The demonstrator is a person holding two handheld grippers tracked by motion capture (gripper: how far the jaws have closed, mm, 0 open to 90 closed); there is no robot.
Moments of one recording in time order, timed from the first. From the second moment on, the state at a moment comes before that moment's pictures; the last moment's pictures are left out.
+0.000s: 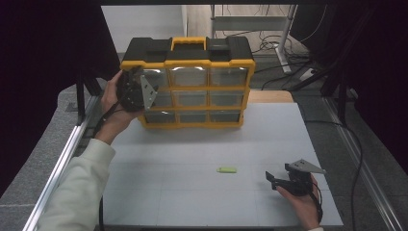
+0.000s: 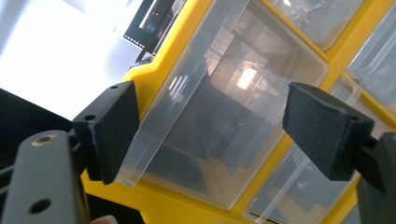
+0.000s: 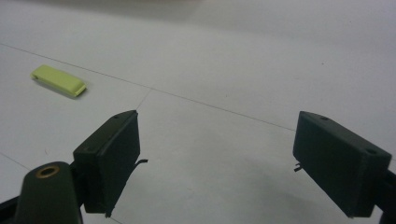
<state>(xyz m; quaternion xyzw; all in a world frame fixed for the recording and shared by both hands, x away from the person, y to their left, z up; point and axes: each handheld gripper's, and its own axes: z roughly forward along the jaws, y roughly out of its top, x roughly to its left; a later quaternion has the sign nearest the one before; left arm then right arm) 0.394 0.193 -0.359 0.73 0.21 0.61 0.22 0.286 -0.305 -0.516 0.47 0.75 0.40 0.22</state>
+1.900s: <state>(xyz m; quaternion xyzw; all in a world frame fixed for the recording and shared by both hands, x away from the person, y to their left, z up) 0.389 0.198 -0.356 0.70 0.20 0.65 0.20 0.286 -0.306 -0.516 0.48 0.75 0.41 0.21</state>
